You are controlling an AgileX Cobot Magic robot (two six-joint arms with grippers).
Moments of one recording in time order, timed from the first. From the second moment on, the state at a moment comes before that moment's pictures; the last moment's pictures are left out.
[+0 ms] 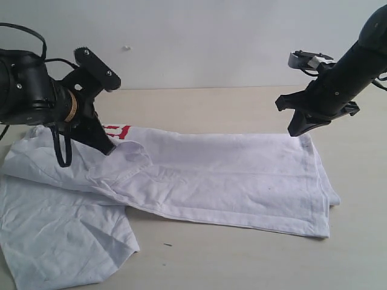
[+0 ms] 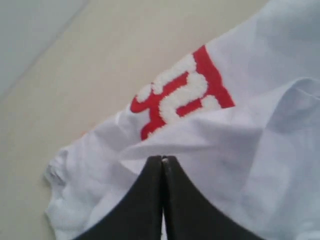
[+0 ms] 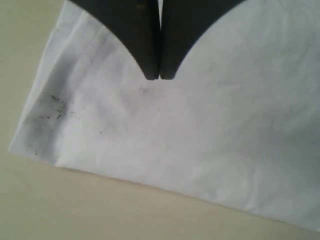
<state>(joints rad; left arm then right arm) -0.50 1.80 -1.07 0.90 0.43 -0.51 -0.11 2.08 -1.49 0.44 0.89 -0.42</state>
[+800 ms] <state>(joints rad) -0.43 1.84 -1.07 -0.22 0.83 0.51 -0.03 2.18 -1.46 0.21 0.87 -0.27</state>
